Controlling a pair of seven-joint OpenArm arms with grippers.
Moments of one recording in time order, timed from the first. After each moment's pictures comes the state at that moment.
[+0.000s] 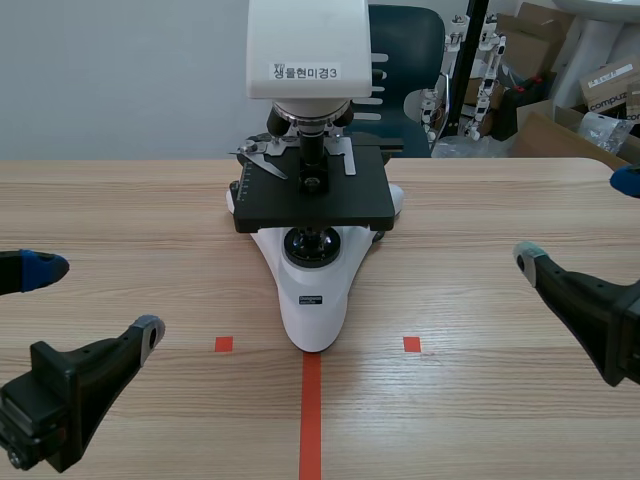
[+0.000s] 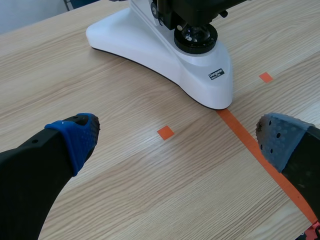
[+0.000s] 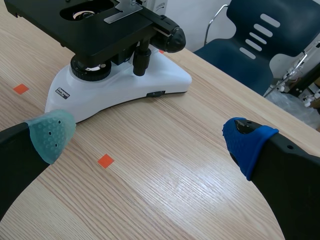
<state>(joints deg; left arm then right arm) 46.9 -32.3 -7.8 119.5 -21.5 -19.9 0.4 -45.0 41.3 17.1 115.6 19.1 24.3 10.4</state>
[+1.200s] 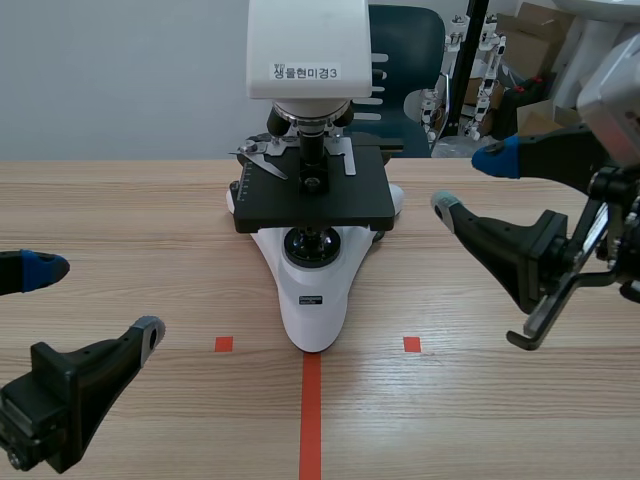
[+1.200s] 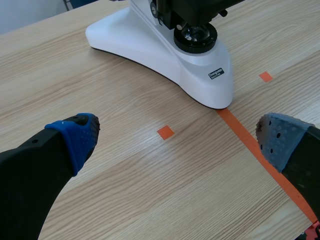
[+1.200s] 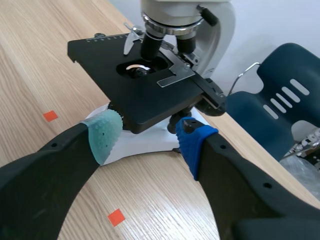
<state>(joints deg) 46.9 -32.3 -7.8 119.5 -21.4 -19.9 0.4 -27.4 40.9 -0.3 115.6 8.6 25.8 10.9</state>
